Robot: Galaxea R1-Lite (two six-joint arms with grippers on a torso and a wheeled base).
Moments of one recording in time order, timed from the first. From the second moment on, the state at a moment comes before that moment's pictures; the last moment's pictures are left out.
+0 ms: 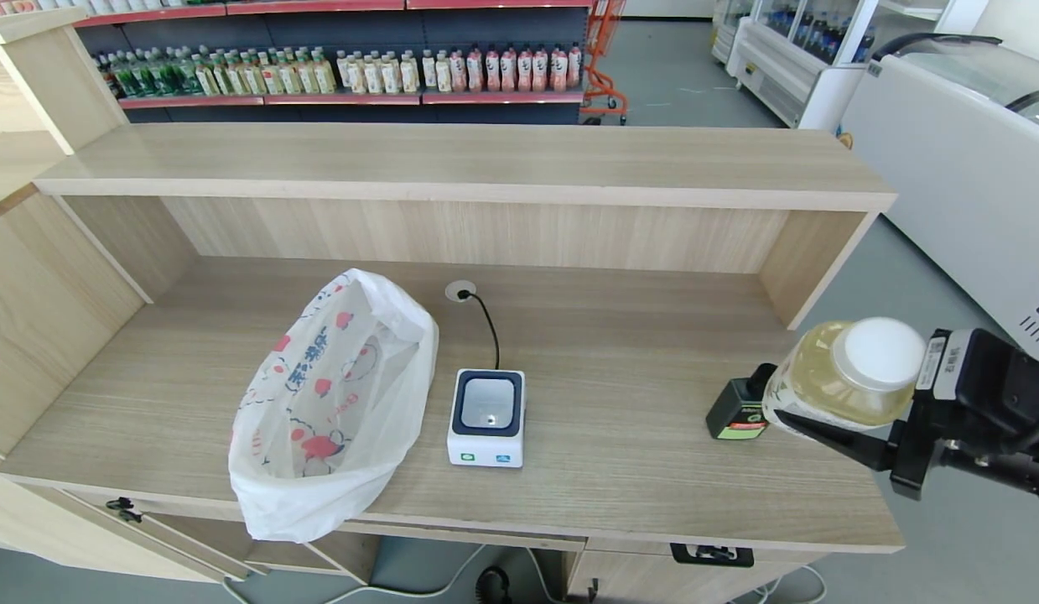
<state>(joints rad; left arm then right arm) -0.01 0.00 0.00 0.04 -0.04 0.03 0.23 1.29 -0.49 -0.58 0.45 -0.91</state>
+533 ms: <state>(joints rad) -0.01 0.00 0.00 0.04 -0.04 0.03 0.27 1.36 -0.52 -0.62 0.45 -0.97</state>
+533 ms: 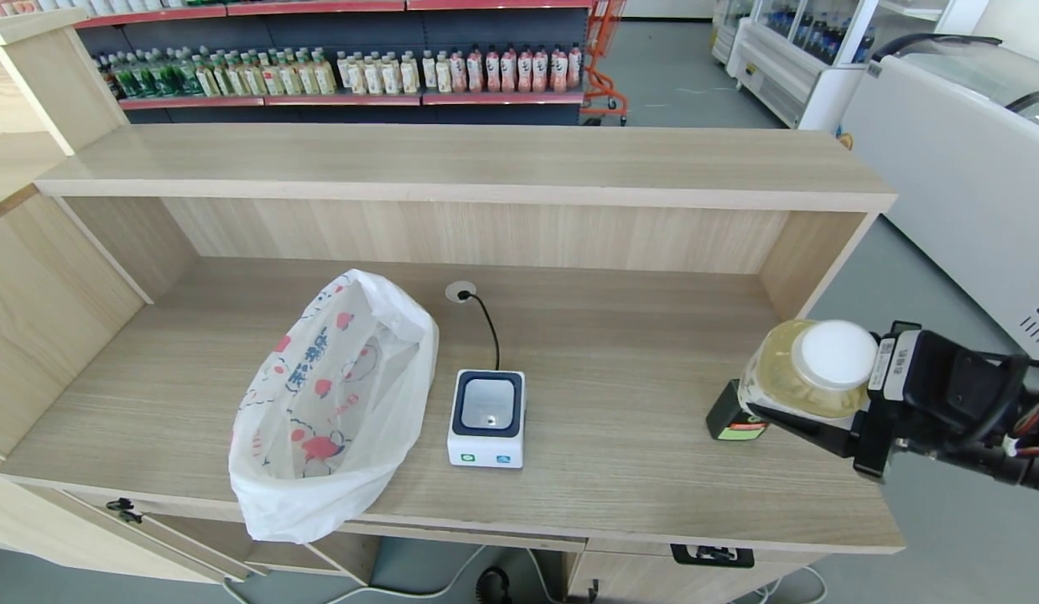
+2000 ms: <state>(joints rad) -0.01 0.00 0.00 0.04 -0.04 0.03 0.38 1.70 -0.63 -0.97 0.49 -1.13</state>
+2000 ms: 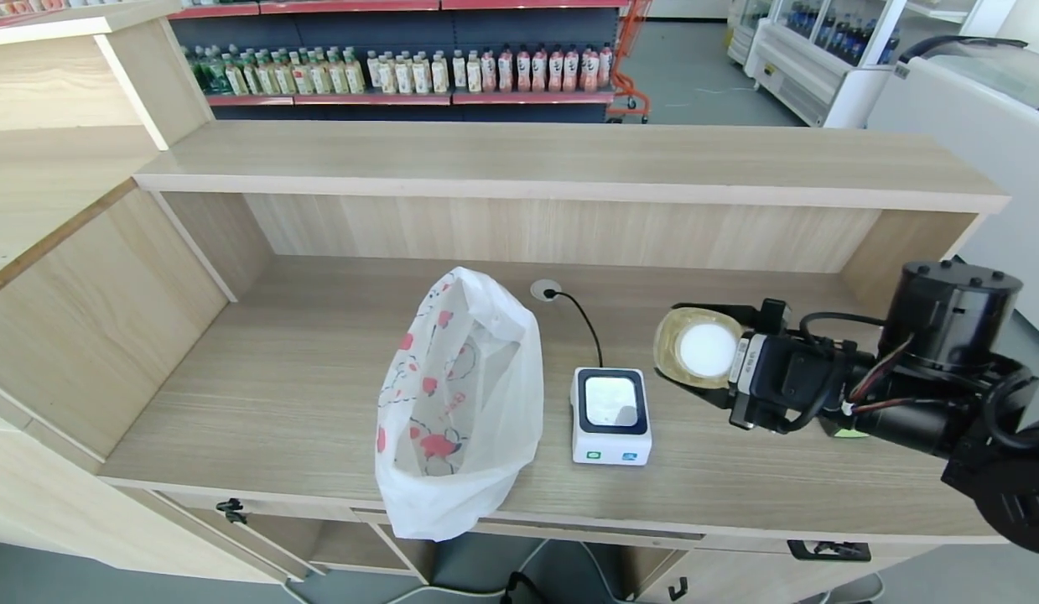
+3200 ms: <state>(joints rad) -0.01 0.00 0.00 0.04 -0.04 0.03 0.32 1.92 -0.71 -1.01 0.90 -1.44</state>
